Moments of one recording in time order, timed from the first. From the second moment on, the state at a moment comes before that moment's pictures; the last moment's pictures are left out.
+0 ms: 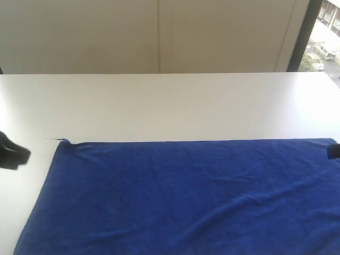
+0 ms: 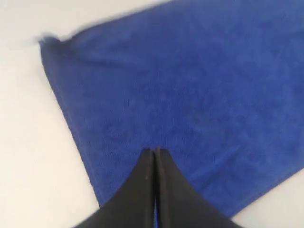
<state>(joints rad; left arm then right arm) -0.15 1.01 -0.69 -0.53 0.74 0.57 -0.30 1.42 -0.74 -0.16 0.50 0.09</state>
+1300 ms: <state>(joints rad) -0.15 0.34 -0.44 0.04 0.85 0.08 -0.30 1.42 -0.74 -0.18 0.28 0.01</state>
